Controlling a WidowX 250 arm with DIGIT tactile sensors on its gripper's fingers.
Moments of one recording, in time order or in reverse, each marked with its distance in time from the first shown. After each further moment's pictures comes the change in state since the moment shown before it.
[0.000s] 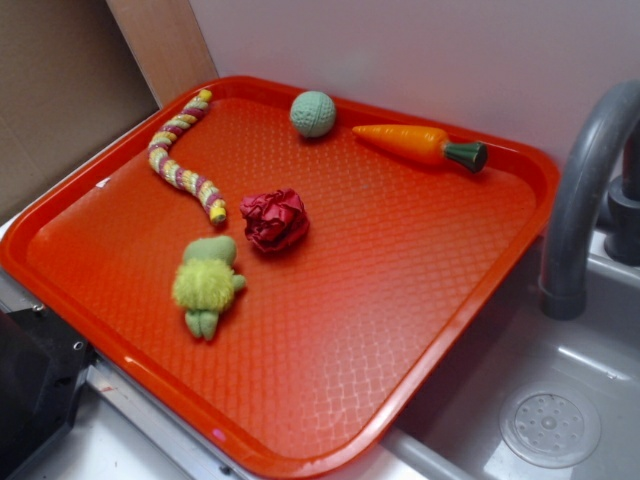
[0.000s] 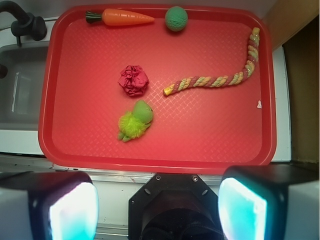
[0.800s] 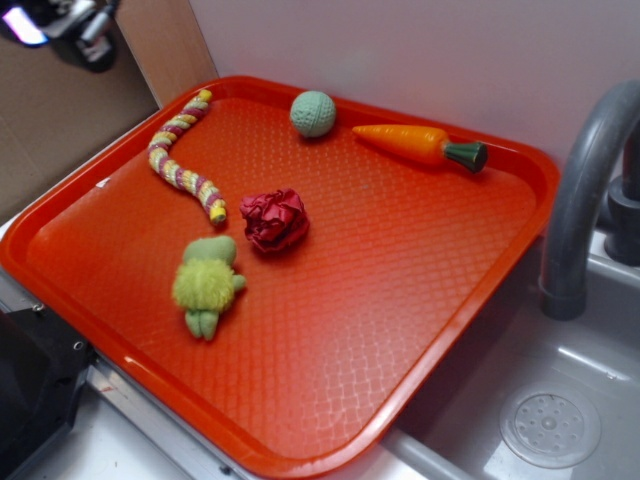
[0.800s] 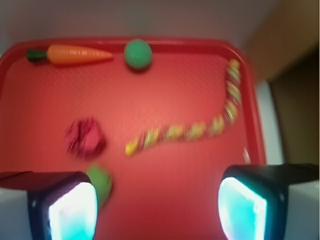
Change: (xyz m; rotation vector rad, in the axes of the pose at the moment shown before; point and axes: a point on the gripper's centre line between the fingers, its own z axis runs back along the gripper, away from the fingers) arm 0.089 0.059 -0.088 0.067 -0.059 0.049
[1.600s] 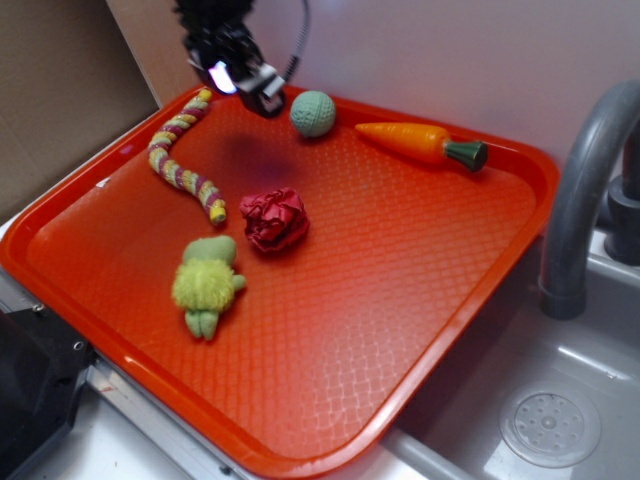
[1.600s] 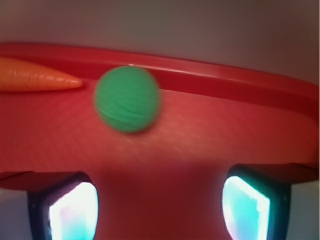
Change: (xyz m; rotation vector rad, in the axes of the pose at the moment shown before) arm 0.078 -0.018 -0.115 -0.090 0.056 -0.215
